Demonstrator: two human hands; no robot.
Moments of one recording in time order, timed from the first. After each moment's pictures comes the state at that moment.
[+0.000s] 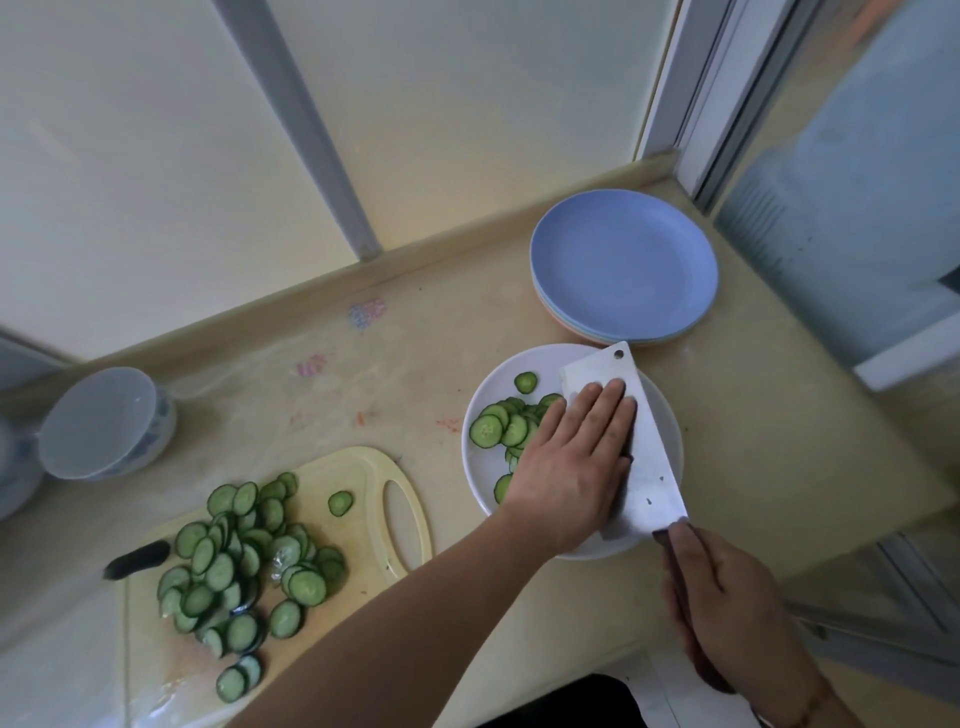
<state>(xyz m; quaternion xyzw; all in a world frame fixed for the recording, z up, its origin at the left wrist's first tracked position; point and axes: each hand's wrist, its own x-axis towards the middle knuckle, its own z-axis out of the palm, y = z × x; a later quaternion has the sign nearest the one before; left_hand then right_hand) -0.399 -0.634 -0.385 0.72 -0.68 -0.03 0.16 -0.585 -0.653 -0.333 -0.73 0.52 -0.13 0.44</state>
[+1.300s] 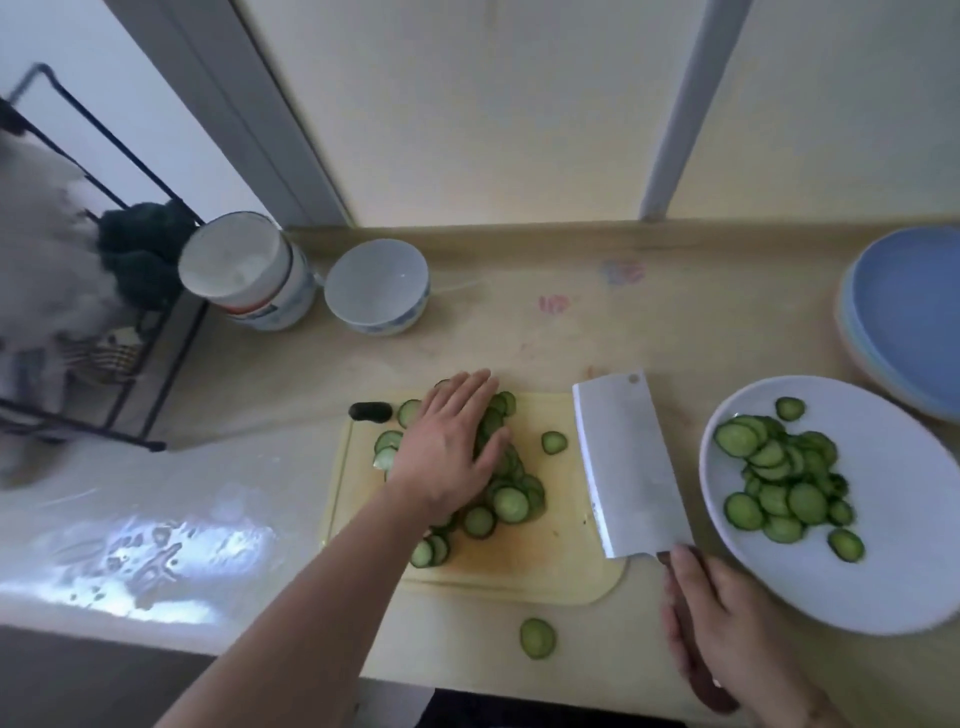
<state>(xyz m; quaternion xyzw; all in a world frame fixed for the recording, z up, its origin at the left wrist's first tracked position) -0.218 -0.384 -0.375 0.91 -0.37 -0.10 0.15 -0.459 -0.559 -0.339 -0.73 0.41 0.07 0.54</state>
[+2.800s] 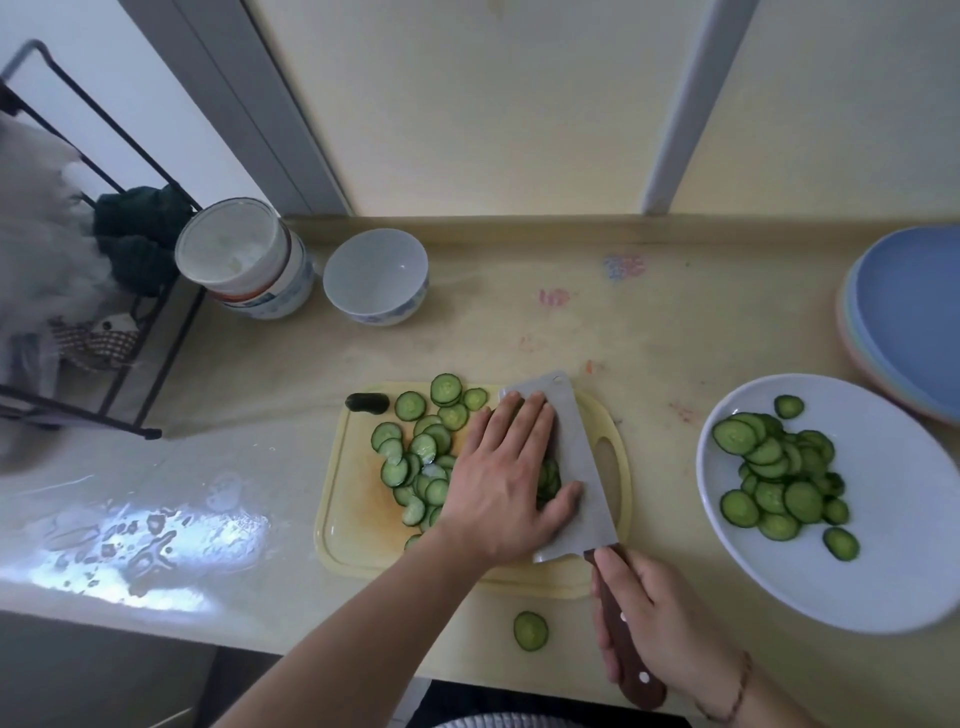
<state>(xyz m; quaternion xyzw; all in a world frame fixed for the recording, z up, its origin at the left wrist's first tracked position) -0.284 -0.414 -0.383 0.90 -0.41 -0.01 0.14 -0.437 -0.537 -0.343 -0.68 0.30 0.19 0.64</state>
